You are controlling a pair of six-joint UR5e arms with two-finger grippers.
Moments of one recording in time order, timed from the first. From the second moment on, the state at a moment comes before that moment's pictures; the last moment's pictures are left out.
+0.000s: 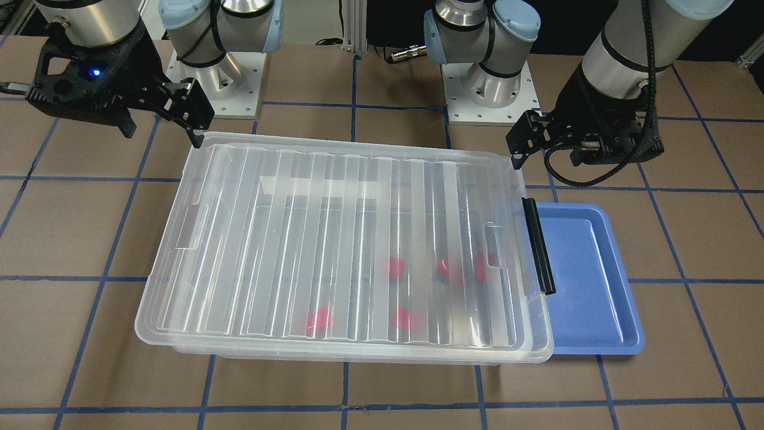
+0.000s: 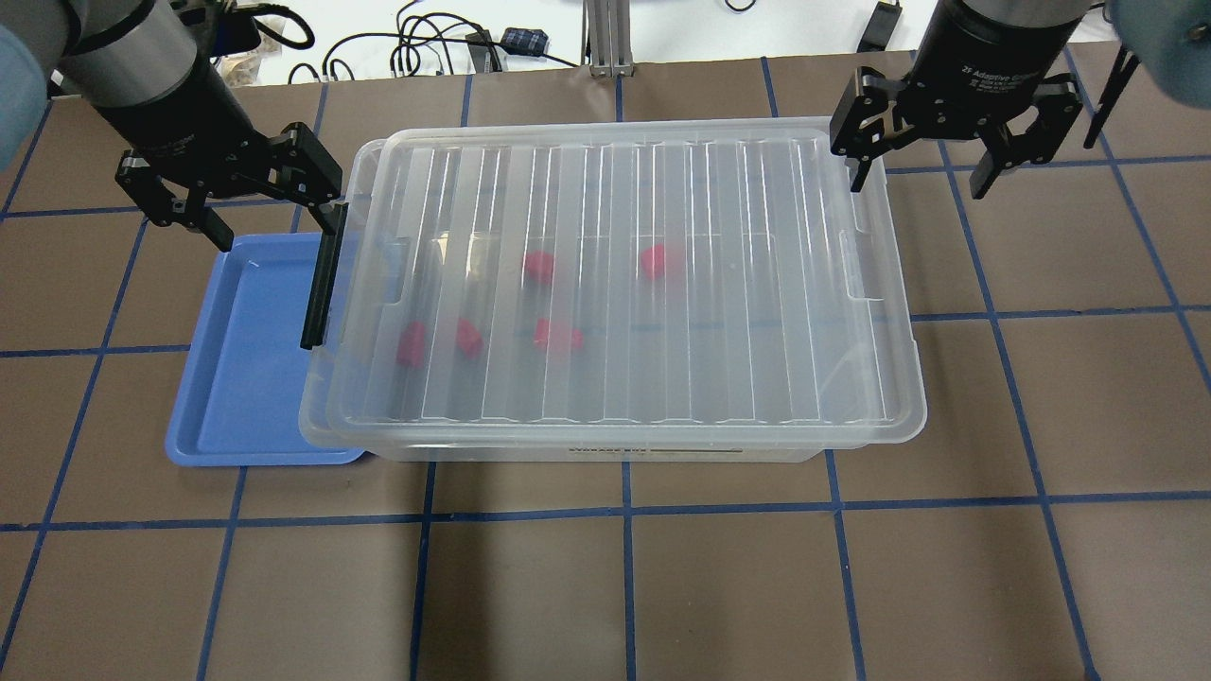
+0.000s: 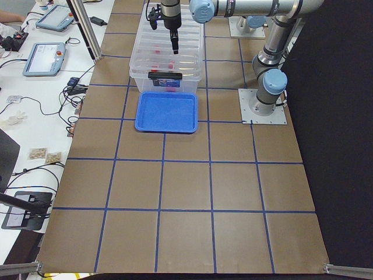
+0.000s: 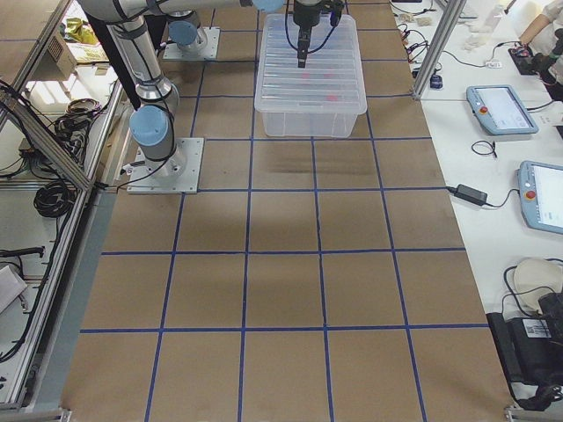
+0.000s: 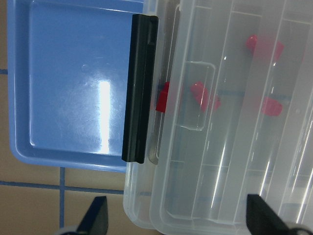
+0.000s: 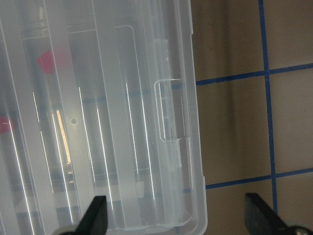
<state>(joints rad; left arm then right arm) -1.47 -1.60 -1.53 -1.65 1.55 -0.01 1.58 -1.55 1.46 -1.47 -1.59 0.15</state>
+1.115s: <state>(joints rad) -1.47 -1.60 -1.53 -1.65 1.55 -0.01 1.51 -1.46 1.47 -1.51 -1.59 0.04</state>
